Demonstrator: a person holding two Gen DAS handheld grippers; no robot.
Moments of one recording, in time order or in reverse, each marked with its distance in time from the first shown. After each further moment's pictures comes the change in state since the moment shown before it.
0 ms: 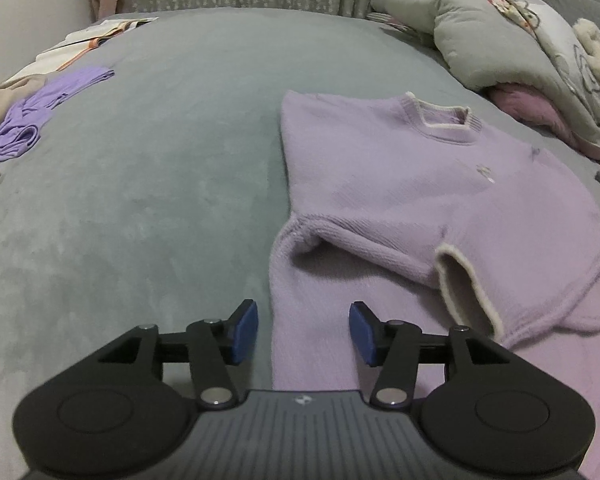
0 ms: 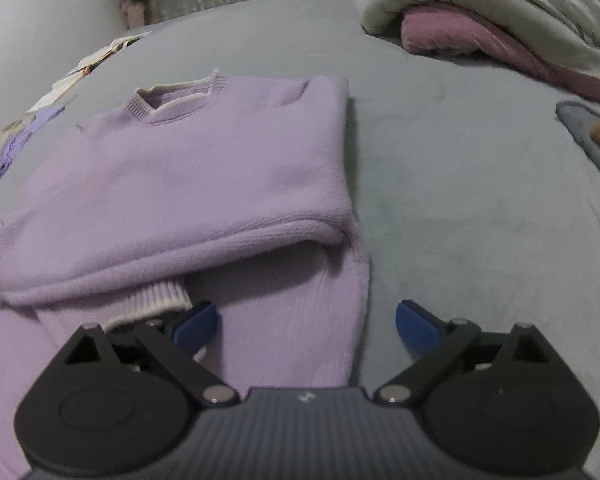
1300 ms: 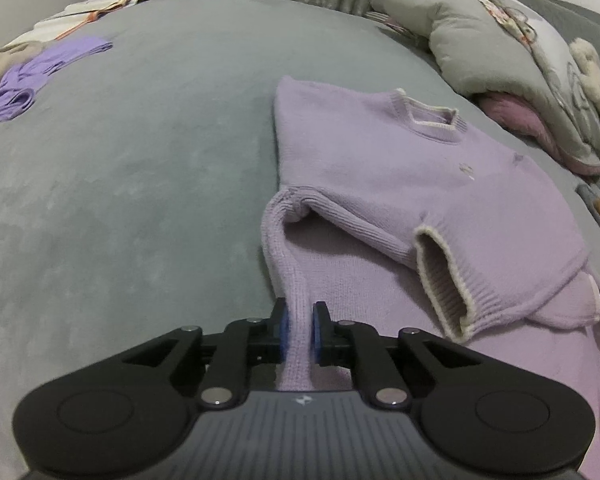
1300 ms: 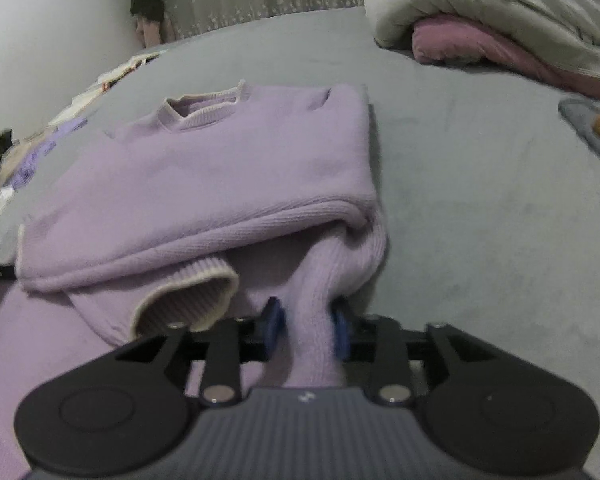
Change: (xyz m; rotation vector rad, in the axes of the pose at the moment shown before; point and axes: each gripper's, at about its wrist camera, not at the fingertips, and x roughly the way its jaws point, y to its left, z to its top) left arm -0.003 0.009 -0.011 -0.088 0.035 -0.087; right arm -0.016 0.004 -0.024 0.032 -0.063 0.085
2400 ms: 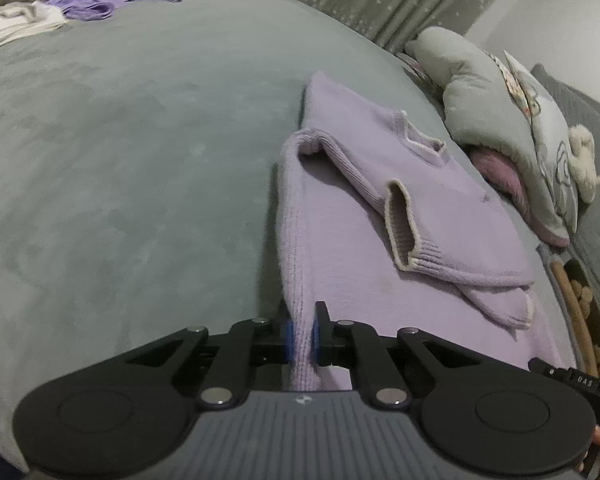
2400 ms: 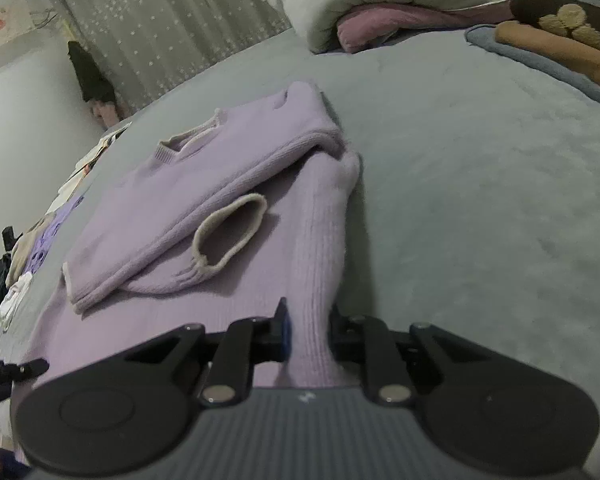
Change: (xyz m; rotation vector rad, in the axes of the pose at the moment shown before) left arm -0.063 0.010 -0.083 -0.291 -0.076 -0.111; right arm -0.059 0.017 -0.083 0.313 -0.116 -0.013
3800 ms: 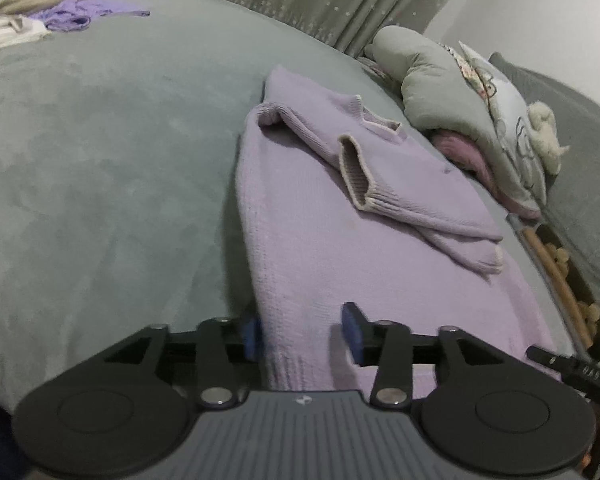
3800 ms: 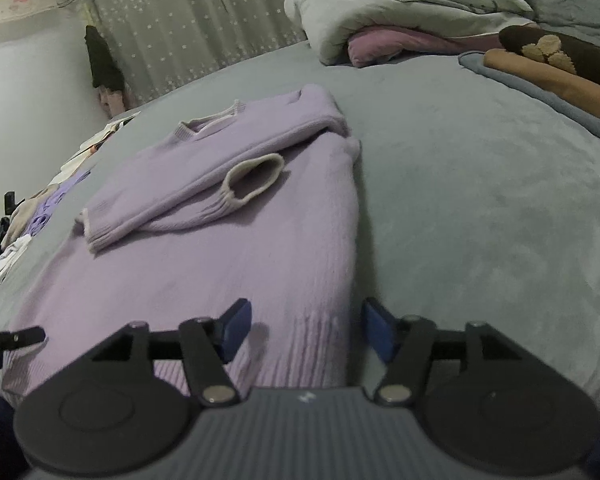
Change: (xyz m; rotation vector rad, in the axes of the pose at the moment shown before) left arm -0.022 -0.009 -0.057 0.099 -0.046 -0.087; right arm -0.050 0.011 -0.062 -0.108 -0.043 -0.042
